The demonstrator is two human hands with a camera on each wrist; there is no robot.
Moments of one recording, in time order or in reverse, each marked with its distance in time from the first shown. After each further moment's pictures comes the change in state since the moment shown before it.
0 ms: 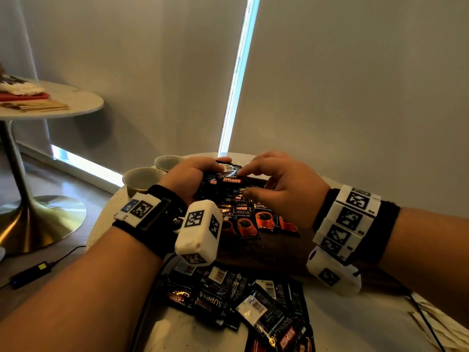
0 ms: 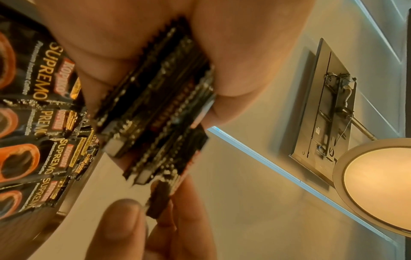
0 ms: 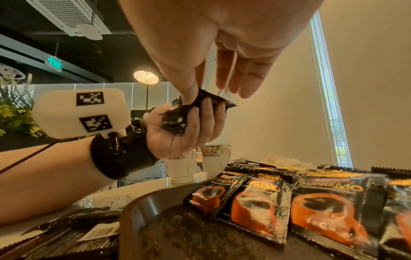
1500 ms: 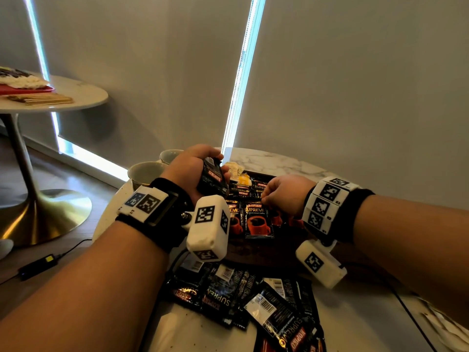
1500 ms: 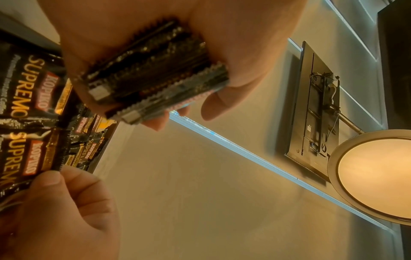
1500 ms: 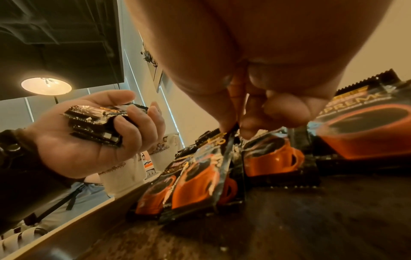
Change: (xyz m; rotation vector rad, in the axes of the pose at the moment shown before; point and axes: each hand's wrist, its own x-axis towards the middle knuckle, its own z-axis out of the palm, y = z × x) left_hand 0.009 0.002 -0.010 -0.182 0.071 -0.139; right_hand 0.031 0.038 0.030 -0.143 -0.287 0.568
